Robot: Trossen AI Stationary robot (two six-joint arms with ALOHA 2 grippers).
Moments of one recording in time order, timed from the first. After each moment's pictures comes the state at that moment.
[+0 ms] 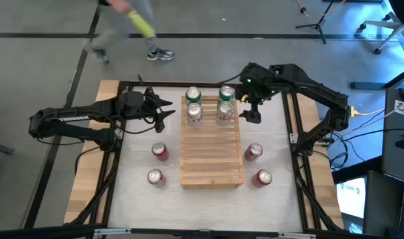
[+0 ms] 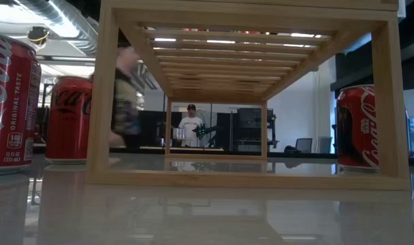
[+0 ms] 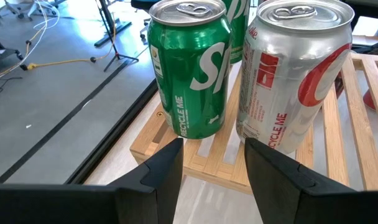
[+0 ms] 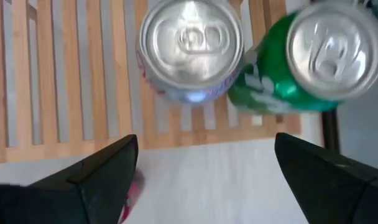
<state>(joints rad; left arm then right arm) 0.22 0.92 0.80 -0.31 -0.22 -0.02 -0.29 1.57 1.89 -1.41 -0.11 -0.26</state>
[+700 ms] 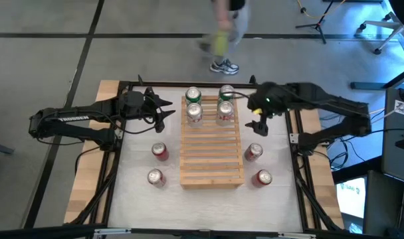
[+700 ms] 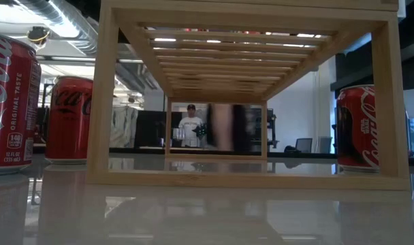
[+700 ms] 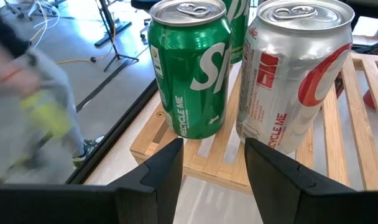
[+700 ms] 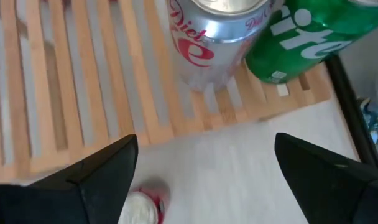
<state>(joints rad) 0.22 0.92 0.80 -0.31 -0.22 -0.02 -0.15 1.28 1.50 -1.19 0.00 0.02</state>
